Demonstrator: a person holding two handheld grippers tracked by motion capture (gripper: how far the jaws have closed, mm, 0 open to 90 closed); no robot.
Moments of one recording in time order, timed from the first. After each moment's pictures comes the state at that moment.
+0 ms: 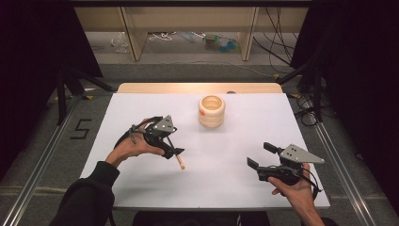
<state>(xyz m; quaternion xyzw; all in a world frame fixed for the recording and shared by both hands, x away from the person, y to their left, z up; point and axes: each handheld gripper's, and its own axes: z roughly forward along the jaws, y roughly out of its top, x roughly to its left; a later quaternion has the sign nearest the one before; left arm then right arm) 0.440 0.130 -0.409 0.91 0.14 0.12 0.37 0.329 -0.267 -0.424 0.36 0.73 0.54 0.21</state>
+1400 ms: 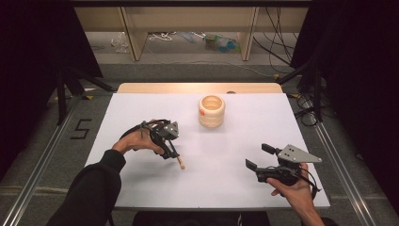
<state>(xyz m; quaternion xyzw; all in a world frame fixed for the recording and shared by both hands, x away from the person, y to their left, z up) 0.475 0.125 -0.452 0.96 0.09 0.06 0.26 0.330 -0.264 -0.426 0.34 0.74 0.54 0.20</state>
